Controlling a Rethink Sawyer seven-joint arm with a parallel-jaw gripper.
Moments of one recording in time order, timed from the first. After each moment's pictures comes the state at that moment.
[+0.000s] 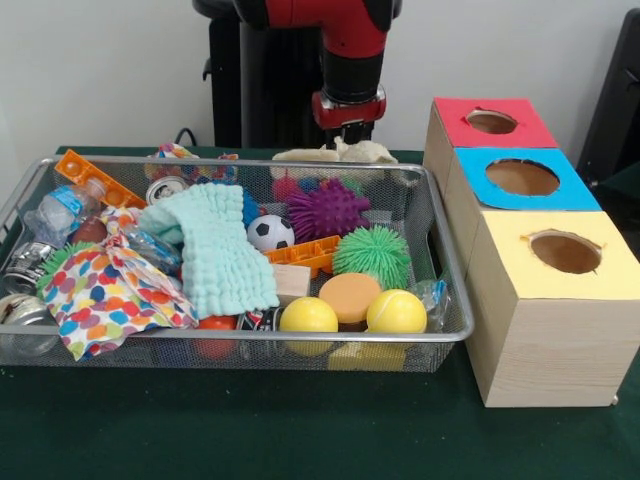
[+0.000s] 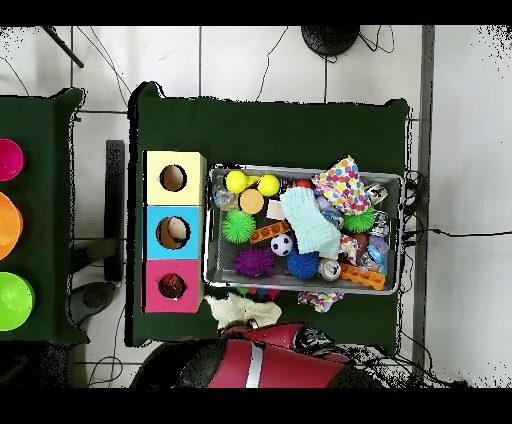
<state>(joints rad) -0.23 -0.37 -0.05 2.15 -0.45 -0.08 1.63</state>
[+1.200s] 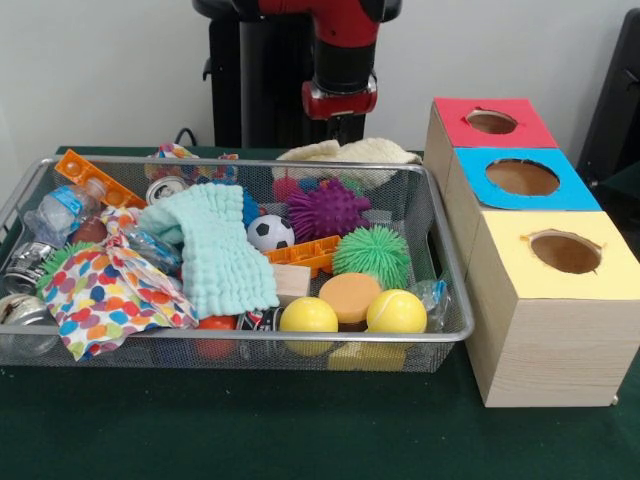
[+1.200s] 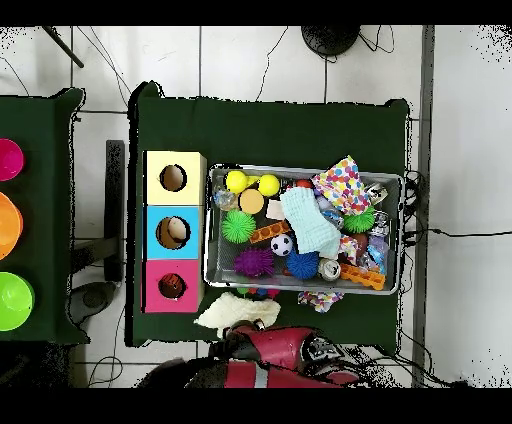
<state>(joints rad) -0.24 -0.46 -0.07 2.18 -0.44 -0.04 1.63</state>
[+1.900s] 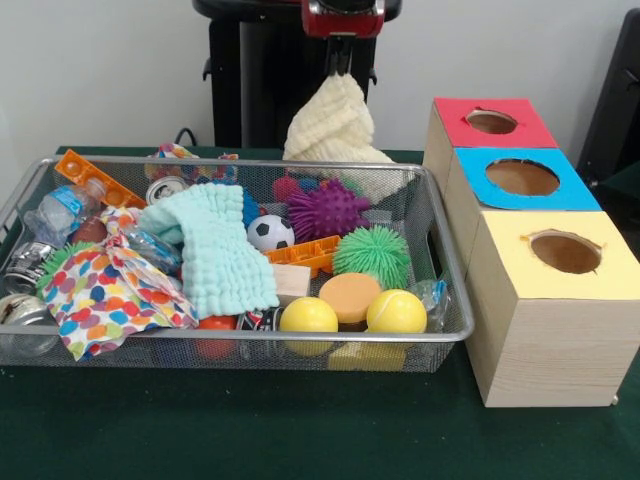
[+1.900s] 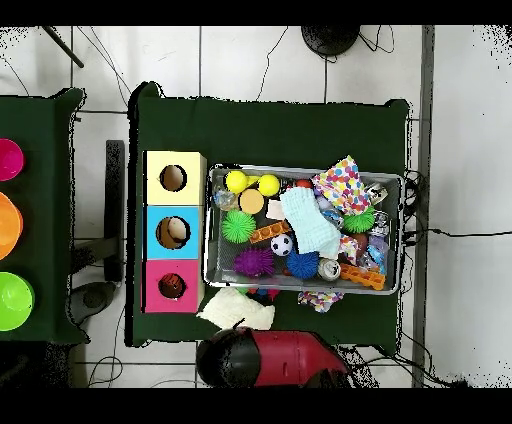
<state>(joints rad) -0.26 -0.89 -0.01 2.26 -0.29 0.47 1.63</state>
